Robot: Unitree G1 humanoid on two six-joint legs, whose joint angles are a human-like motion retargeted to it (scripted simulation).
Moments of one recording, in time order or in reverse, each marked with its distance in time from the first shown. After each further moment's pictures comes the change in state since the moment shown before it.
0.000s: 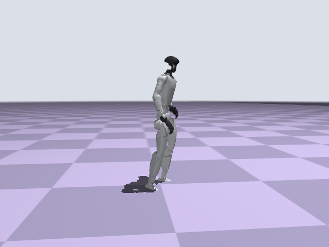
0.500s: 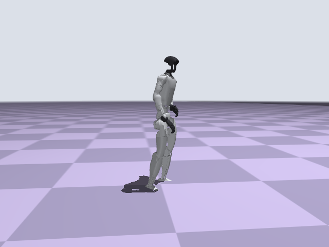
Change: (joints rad) left arm -0.004 0.027 0.001 -0.067 0.009 -0.018 -0.026; right arm -0.033 0.038 -0.025 0.026 -0.077 0.032 -0.066; waist -0.002 -0.025 -0.010; left_leg 0.021 -0.017 0.025 -0.053 0.025 -0.014; right_leg -0.024 -0.022 0.007 0.019 -0.023 0.019
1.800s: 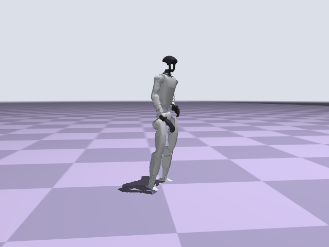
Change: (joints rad) left arm 0.066 -0.074 0.072 -0.070 -0.131 0.122 -0.076; right arm -0.061 0.038 -0.055 0.043 -0.074 0.135 -0.003; waist 0.000 -0.021 -0.019; left_leg 0.067 -0.011 0.117 -0.039 0.008 0.023; right_leg -0.013 0.015 0.126 -0.057 0.047 0.051
